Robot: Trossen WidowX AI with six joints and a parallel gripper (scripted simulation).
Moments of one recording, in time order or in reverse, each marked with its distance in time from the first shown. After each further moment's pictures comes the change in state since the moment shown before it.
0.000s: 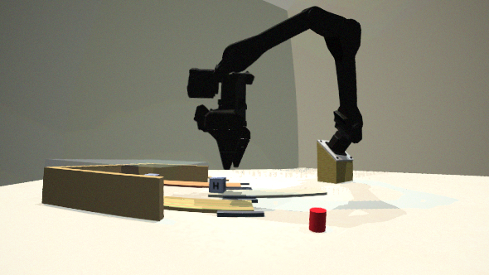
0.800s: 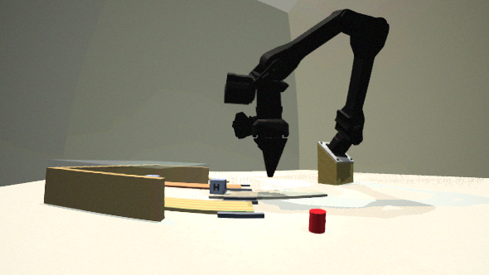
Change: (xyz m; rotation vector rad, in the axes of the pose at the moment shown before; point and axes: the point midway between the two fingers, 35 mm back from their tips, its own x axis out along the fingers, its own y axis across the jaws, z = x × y) arm 0.011 -0.015 -0.079 0.003 0.004 0.000
